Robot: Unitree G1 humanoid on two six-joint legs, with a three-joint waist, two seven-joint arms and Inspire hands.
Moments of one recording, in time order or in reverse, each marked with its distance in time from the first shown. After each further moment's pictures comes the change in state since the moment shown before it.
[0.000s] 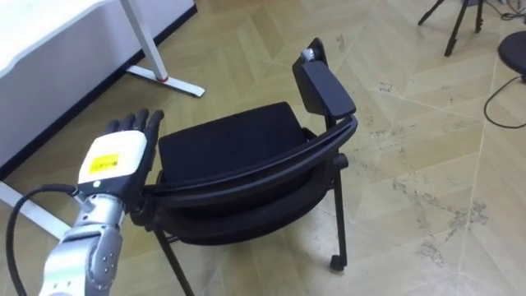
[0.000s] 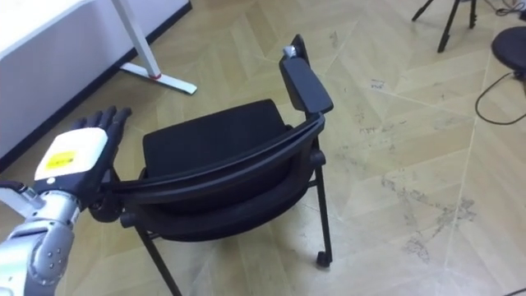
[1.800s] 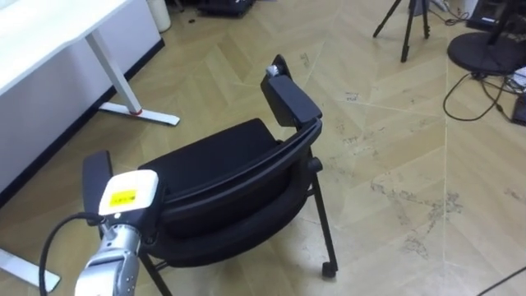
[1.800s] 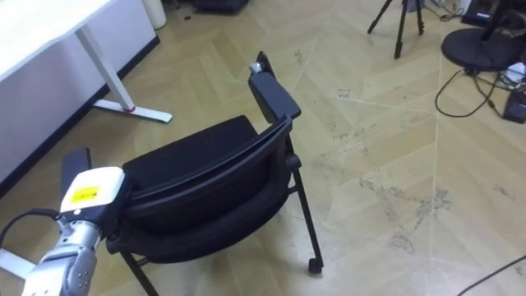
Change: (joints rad) left arm -0.020 -0.047 -0.096 0.333 0.022 0.023 0.169; right arm 0.007 0.005 -0.021 -0.033 -0.123 0.035 -0.147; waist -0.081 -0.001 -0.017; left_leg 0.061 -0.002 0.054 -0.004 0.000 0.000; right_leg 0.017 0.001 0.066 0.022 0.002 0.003
